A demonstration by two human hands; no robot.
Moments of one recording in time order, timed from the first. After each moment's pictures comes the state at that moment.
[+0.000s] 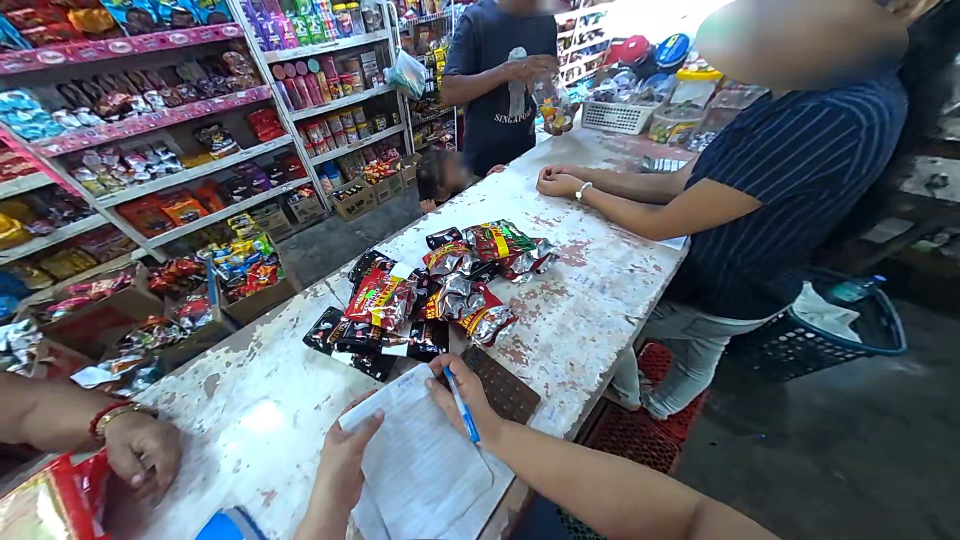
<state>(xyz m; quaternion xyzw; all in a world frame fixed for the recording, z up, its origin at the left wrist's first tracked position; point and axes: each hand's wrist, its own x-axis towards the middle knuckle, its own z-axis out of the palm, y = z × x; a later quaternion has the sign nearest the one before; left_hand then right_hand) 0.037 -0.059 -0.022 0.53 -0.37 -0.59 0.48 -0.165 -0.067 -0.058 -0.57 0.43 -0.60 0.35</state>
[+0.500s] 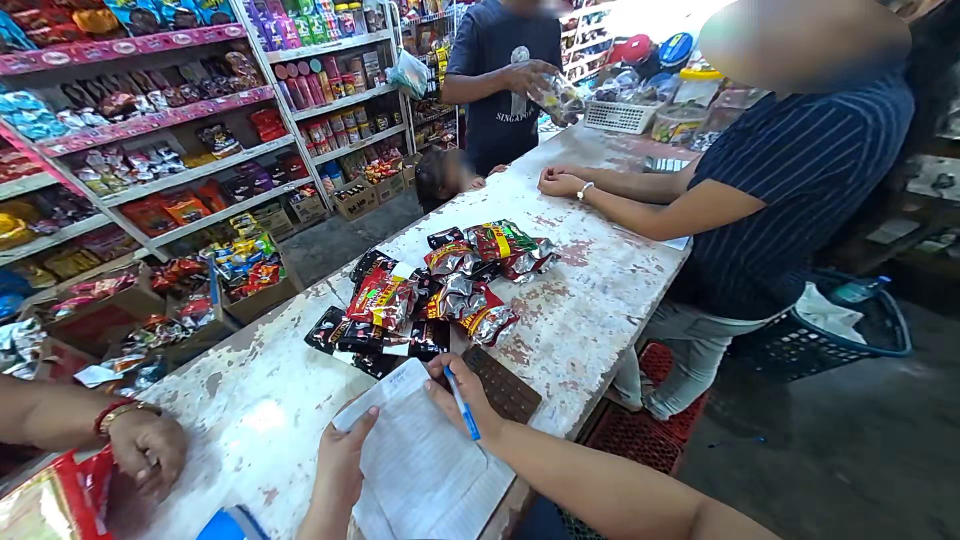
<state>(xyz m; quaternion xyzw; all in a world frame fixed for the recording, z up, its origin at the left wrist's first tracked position) 0.033 -0.059 -0.021 0.57 -0.35 -0.54 0.51 -0.164 -0.069 -0.062 -0.57 0.41 -0.61 0.36</state>
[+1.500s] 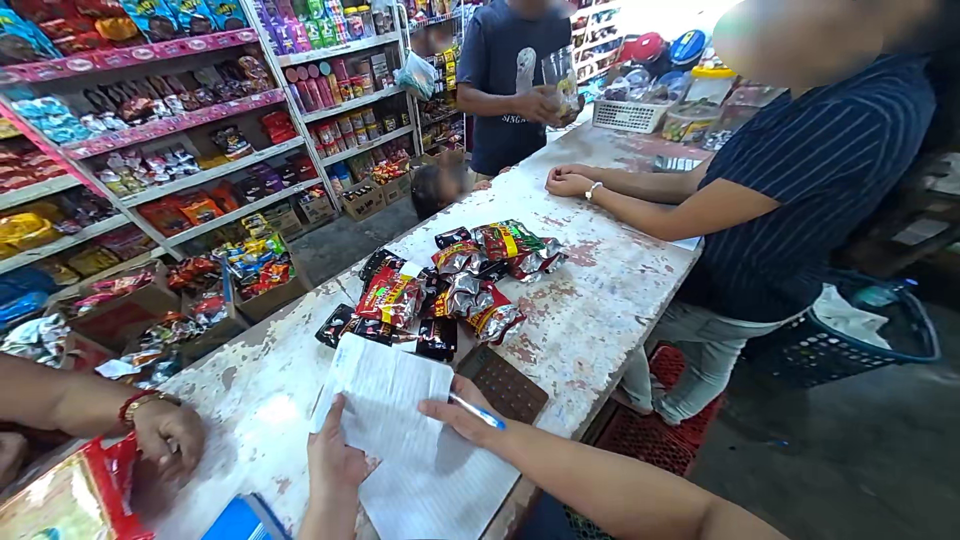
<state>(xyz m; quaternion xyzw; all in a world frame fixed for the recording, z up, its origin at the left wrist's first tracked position) 0.039 -0.070 -0.015 0.52 -0.15 -0.53 0.65 -0.156 -0.049 -0.034 -0.44 0.36 -0.56 0.60</state>
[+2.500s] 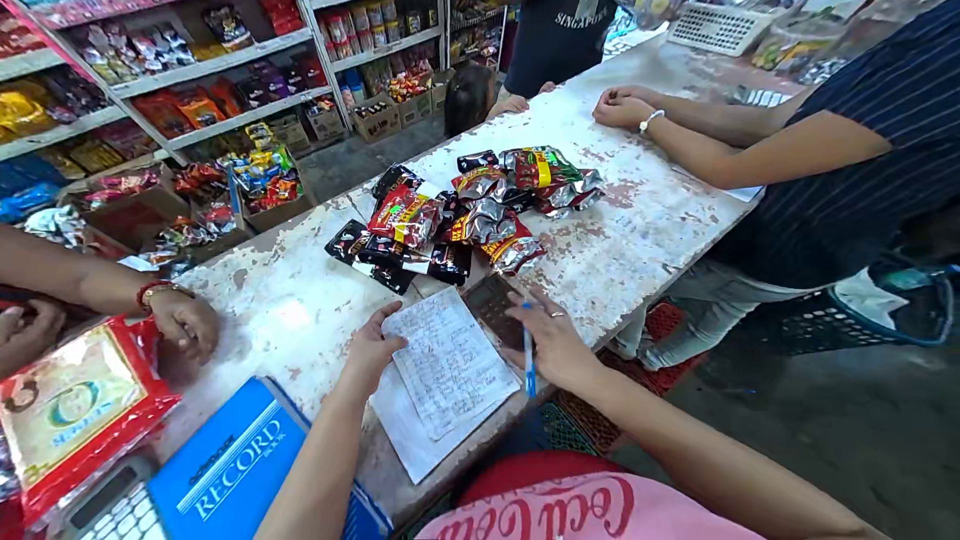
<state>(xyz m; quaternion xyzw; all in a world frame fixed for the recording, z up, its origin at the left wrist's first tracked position) 0.039 -0.063 -0.030 0.54 -0.45 -0.62 0.35 -0.267 0.001 -0.044 -0.76 0.58 -0.24 0.15</state>
